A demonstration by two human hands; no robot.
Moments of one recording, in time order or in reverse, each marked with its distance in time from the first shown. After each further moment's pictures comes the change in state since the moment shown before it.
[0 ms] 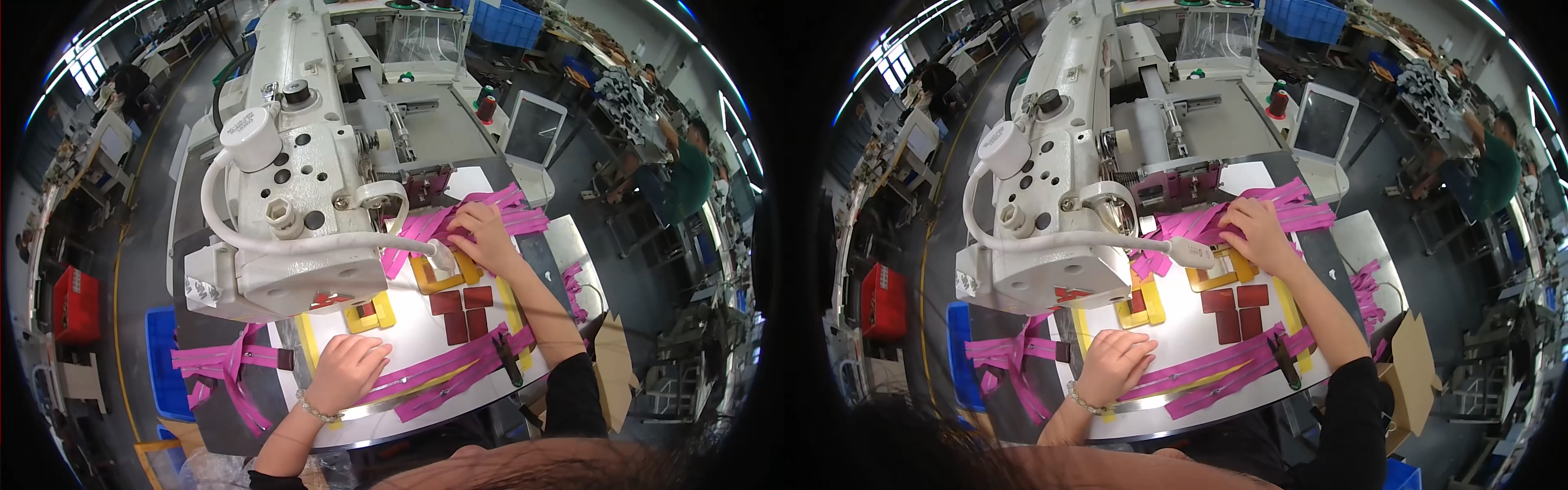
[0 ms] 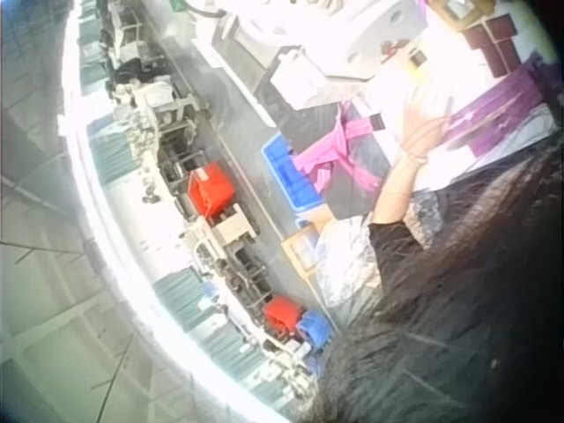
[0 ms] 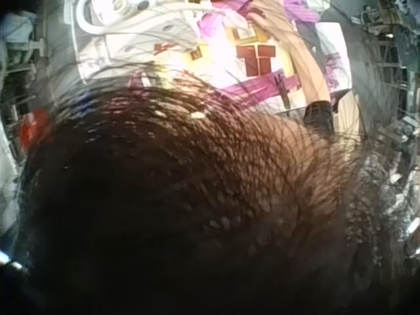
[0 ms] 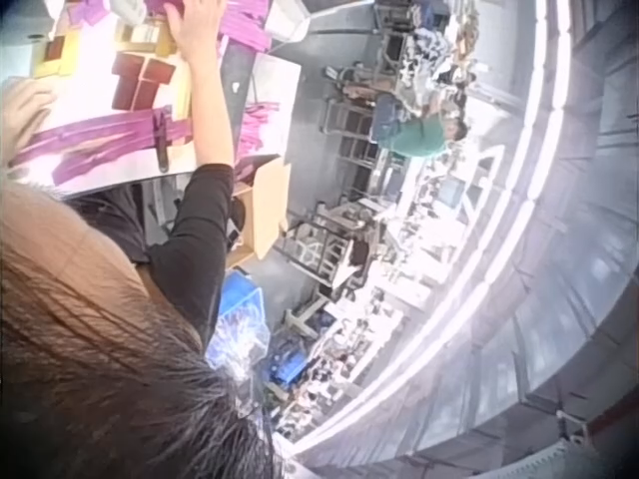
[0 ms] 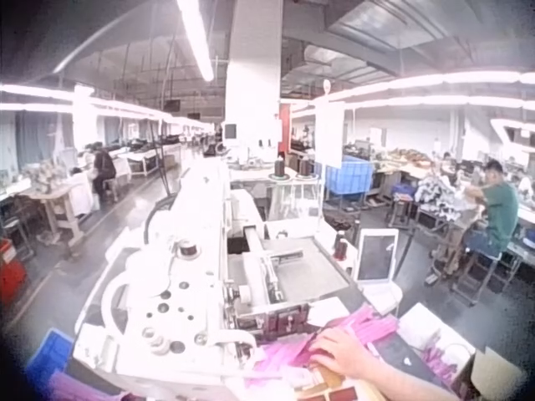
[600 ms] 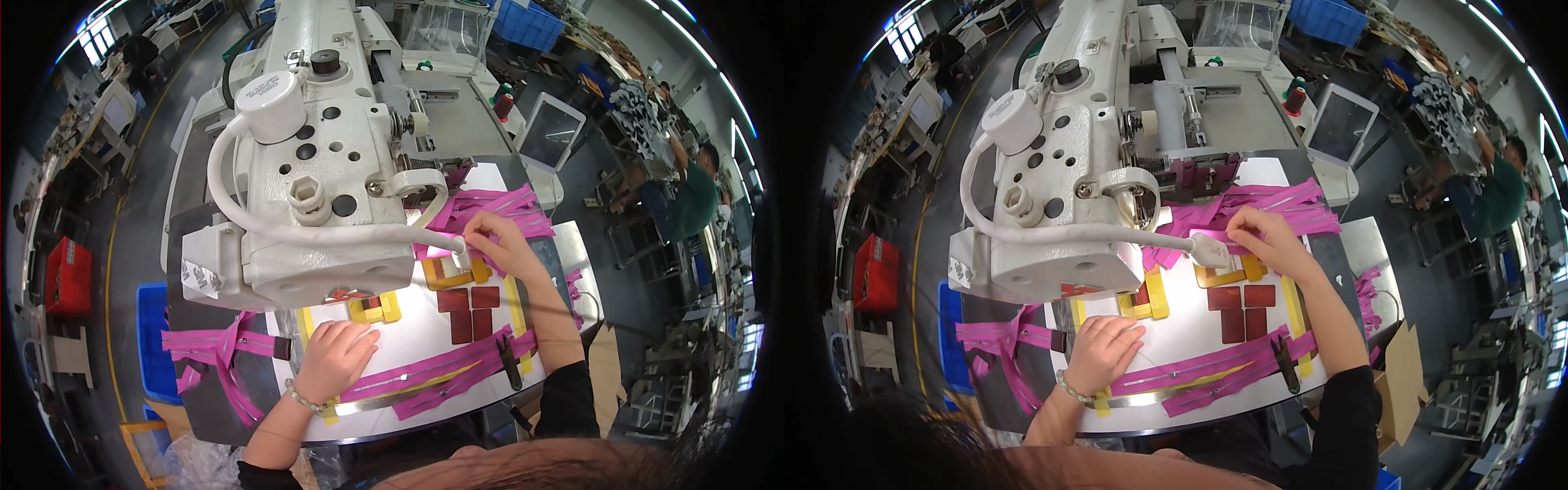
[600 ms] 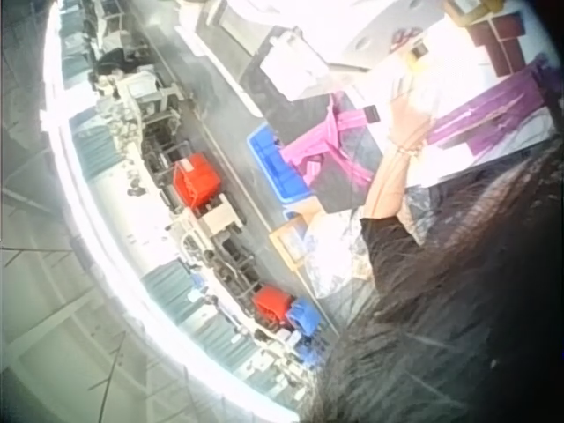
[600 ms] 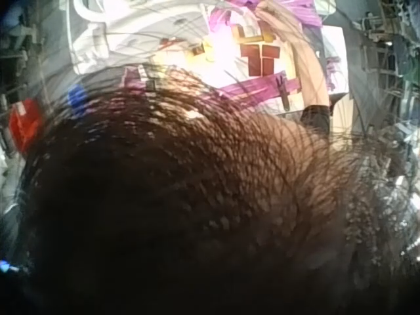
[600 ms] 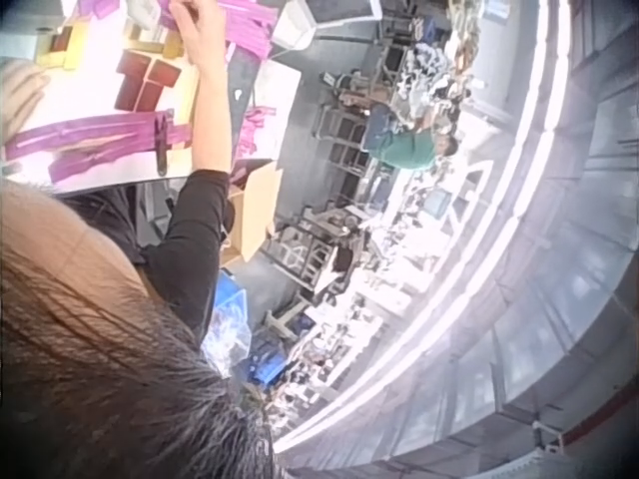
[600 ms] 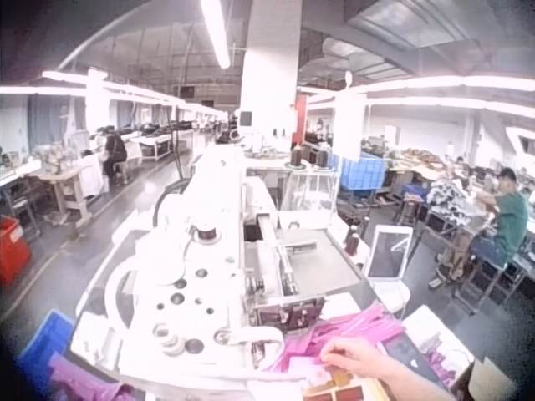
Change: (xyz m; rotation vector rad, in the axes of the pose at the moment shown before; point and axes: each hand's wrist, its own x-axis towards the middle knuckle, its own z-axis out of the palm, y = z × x) left_hand -0.011 -0.017 0.003 0.054 0.058 -0.074; right_hand 0.007 -0.021 -0.016 0.625 -0.154 0.223
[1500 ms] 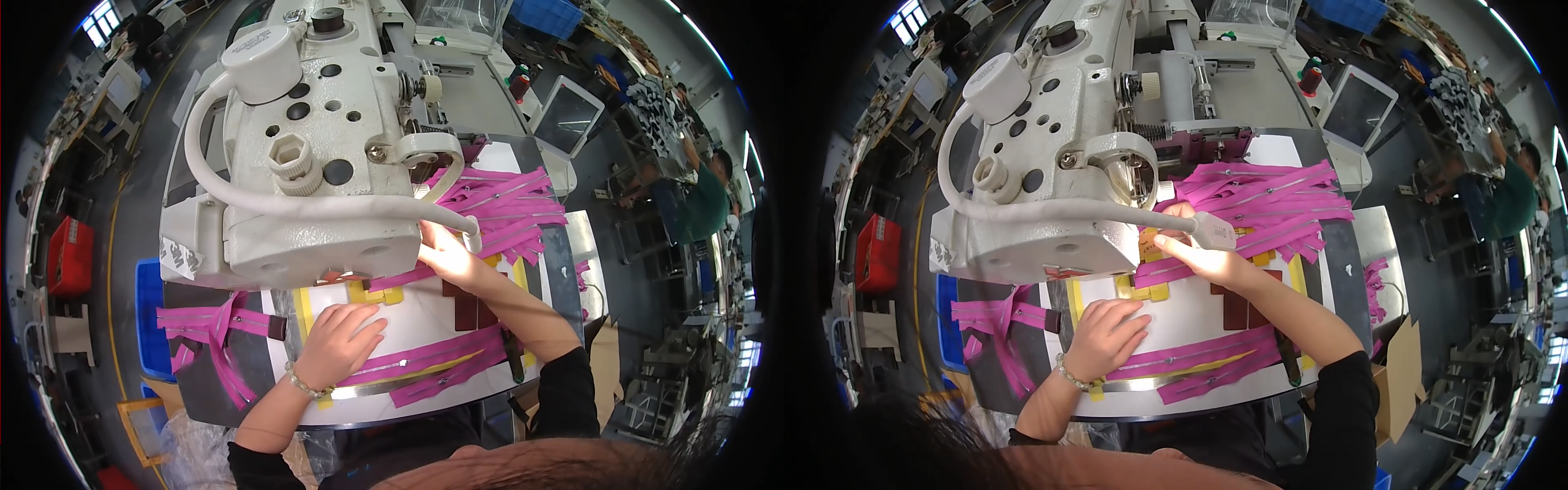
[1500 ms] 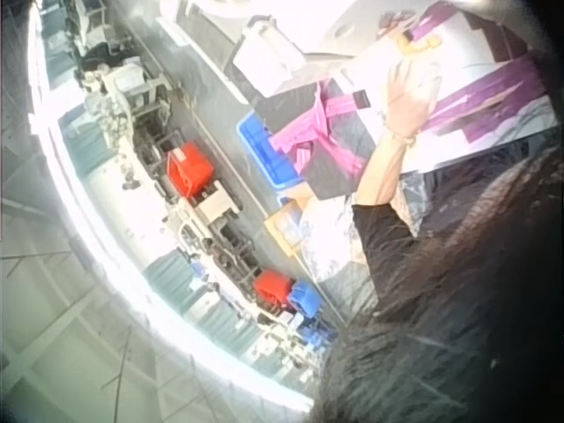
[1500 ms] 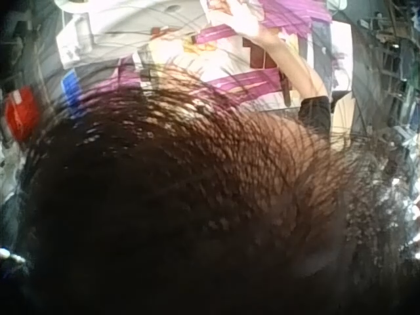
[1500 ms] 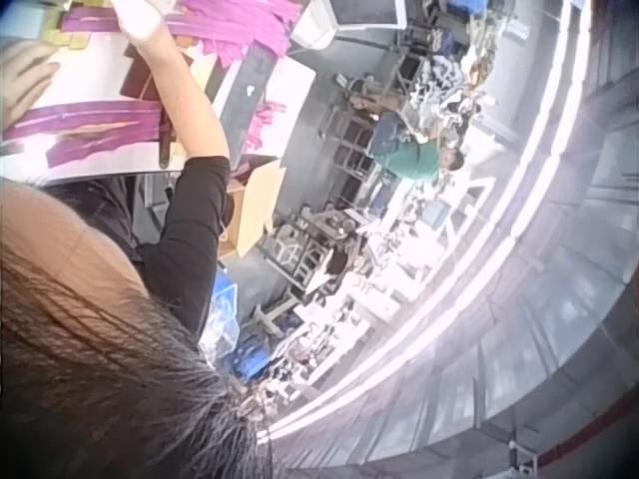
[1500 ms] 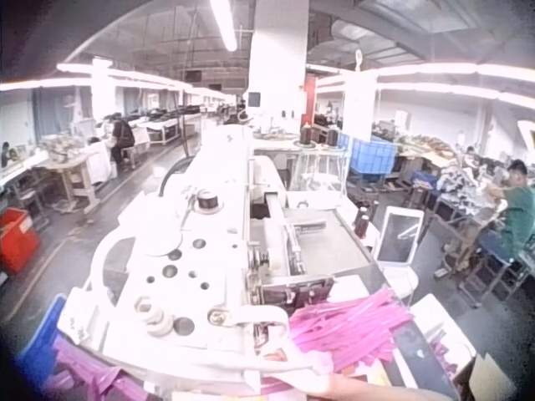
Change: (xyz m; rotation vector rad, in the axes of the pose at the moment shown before) left_hand 0.001 0.005 0.005 -0.067 -0.050 0.000; right_hand 0.012 0.009 0.103 0.545 -0.076 0.145
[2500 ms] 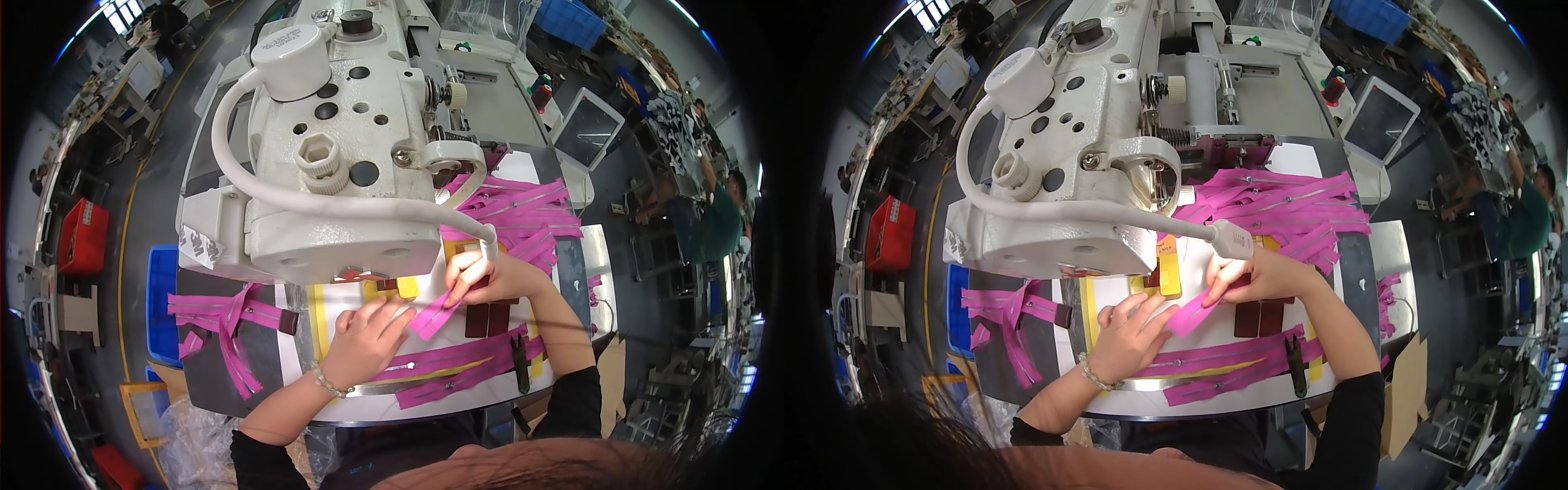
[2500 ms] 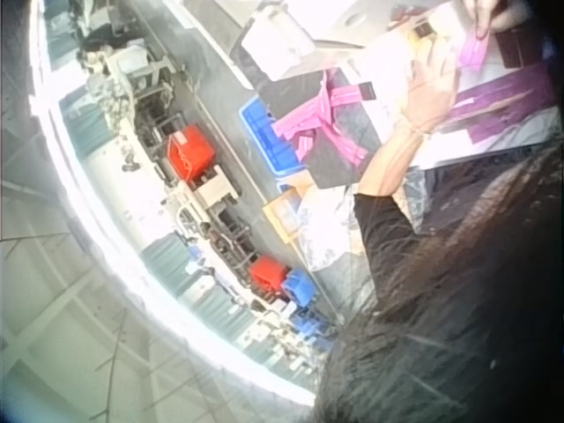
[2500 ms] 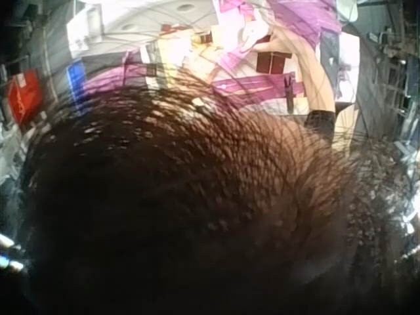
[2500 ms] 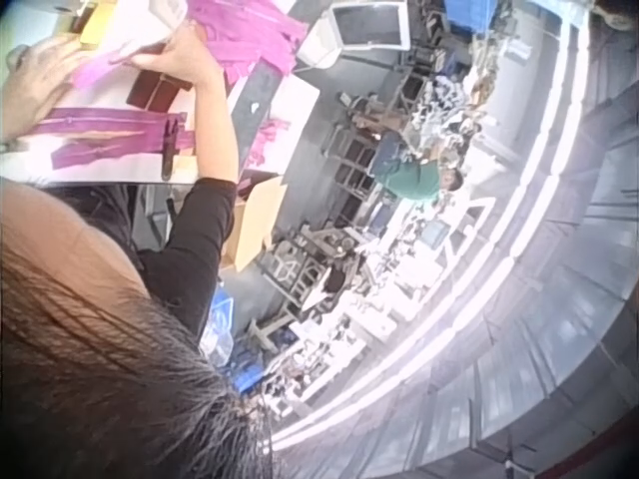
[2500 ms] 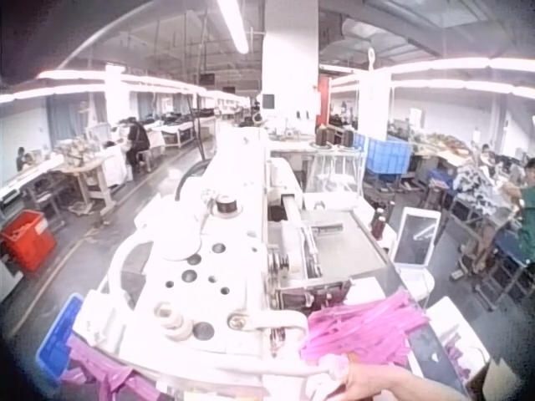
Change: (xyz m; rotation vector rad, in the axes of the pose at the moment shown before) left_hand -0.005 0.018 0.025 0.300 -0.052 -0.085; right_hand -0.020 -0.043 -0.054 -0.313 -0.699 -0.154
